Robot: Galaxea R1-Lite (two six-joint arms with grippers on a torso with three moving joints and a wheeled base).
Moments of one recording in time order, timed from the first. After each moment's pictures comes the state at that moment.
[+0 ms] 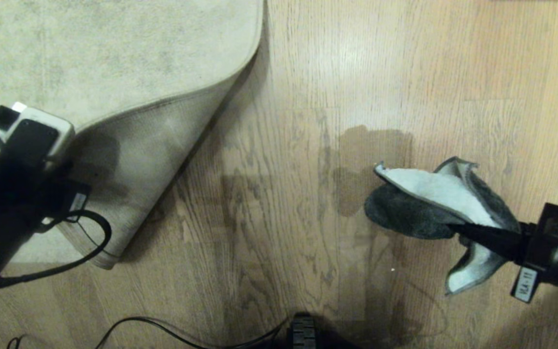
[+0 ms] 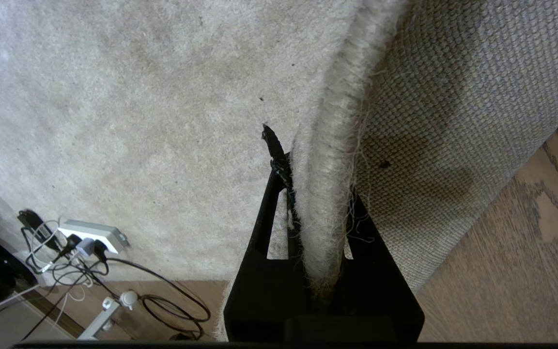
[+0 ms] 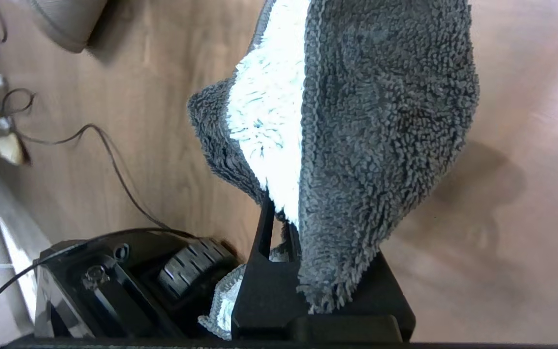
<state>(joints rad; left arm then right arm) -0.22 1.29 -0.58 -0.65 0.54 0.55 0.38 1.16 -0.41 -0.64 0.31 -0.18</state>
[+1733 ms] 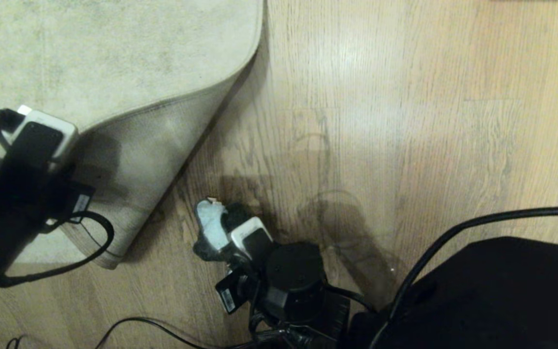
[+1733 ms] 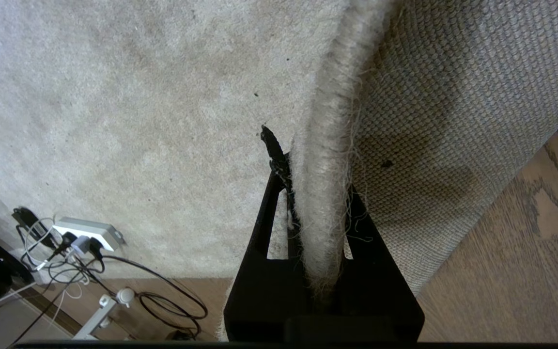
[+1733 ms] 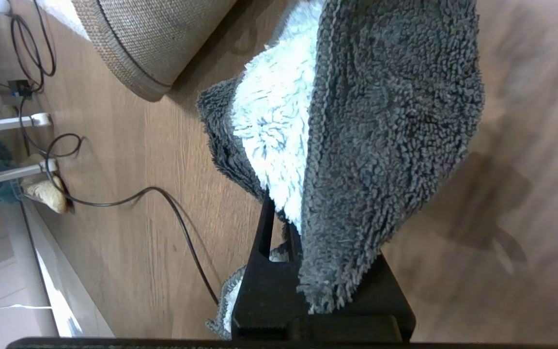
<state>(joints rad) -0.22 1.31 -0.58 -0.65 0.55 0.54 1.09 2.24 -1.03 -1.13 -0.30 -0.04</state>
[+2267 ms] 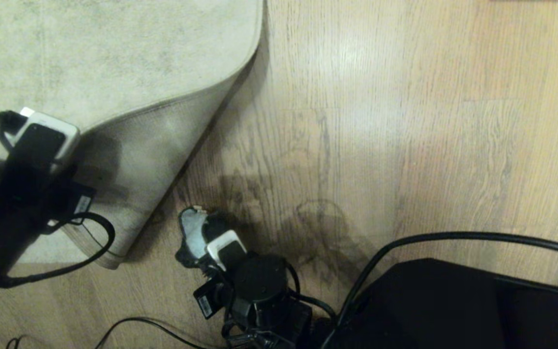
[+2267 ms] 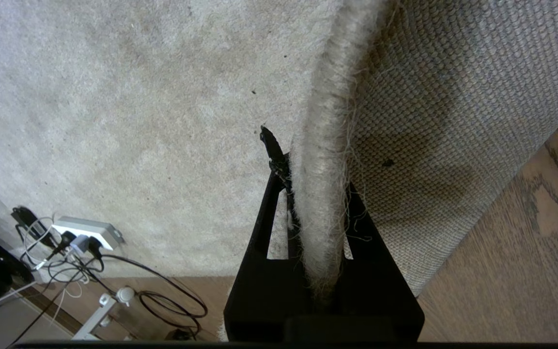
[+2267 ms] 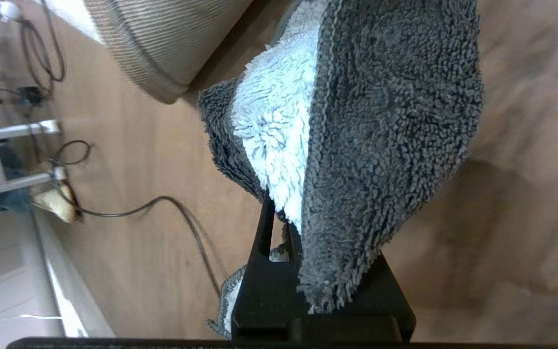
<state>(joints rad) -0.22 1.31 -0.57 -0.65 0.55 0.54 1.11 2.41 -1.21 -1.15 -0.30 -0.02</state>
